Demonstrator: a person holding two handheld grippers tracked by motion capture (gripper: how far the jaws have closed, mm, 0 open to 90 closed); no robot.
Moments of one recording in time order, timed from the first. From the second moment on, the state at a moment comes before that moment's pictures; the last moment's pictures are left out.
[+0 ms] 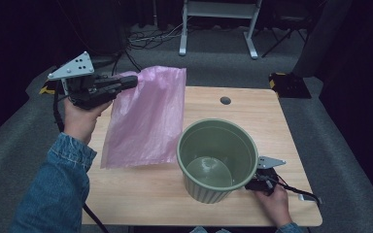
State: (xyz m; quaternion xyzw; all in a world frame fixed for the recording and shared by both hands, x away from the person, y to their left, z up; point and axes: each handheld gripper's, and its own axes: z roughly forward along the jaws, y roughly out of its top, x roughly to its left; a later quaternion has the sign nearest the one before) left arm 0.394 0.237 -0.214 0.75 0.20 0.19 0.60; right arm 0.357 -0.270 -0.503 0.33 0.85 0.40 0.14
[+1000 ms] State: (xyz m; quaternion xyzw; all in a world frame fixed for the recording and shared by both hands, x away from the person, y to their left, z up) left arm 0.394 0.231 -0.144 0.72 0.15 0.19 0.65; right arm 0.358 -0.271 -0.503 0.33 0.84 0.40 0.13
